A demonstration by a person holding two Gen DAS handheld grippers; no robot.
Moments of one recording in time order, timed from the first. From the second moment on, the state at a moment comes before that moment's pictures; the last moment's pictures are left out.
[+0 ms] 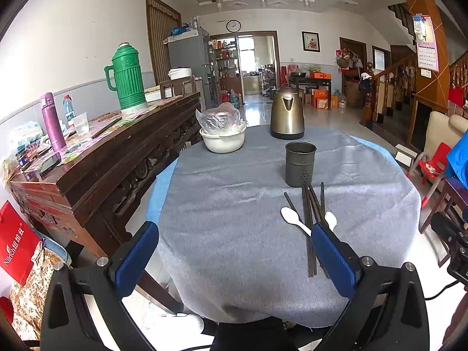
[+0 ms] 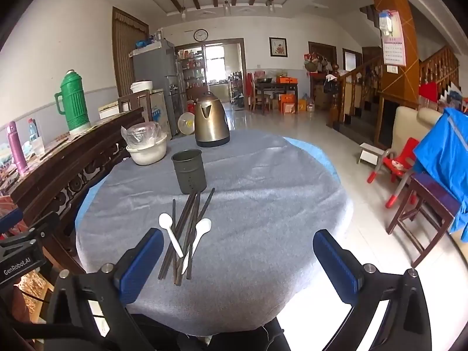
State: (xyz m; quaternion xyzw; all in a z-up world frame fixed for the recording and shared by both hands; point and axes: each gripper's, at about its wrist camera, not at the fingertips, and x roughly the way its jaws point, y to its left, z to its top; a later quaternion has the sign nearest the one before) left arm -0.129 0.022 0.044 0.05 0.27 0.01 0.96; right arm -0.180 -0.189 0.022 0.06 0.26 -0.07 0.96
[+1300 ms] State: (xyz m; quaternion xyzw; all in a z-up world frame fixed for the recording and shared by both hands) left arm -0.129 0.023 0.037 0.04 0.28 0.01 0.96; right arm -0.183 -0.180 0.028 0.05 0.26 -0.06 0.96
